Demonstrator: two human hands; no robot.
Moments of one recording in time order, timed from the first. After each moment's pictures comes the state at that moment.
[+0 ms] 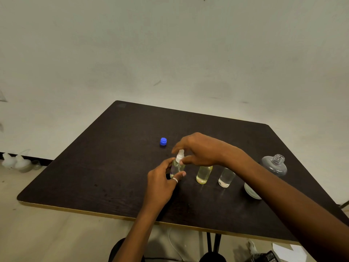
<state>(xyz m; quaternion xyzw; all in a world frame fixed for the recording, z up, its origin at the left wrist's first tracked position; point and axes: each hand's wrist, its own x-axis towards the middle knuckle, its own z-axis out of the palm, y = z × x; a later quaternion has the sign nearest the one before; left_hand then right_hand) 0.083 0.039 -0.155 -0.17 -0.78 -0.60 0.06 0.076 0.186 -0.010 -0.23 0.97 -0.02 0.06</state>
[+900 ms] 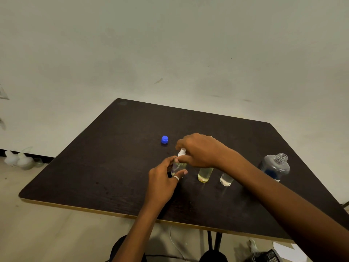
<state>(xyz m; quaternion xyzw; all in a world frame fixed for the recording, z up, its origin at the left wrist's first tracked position) 0.084 0.040 -0.156 -0.16 -0.79 -0.59 0.06 0.071 0.181 -0.028 -0.18 0.98 0.05 0.00</state>
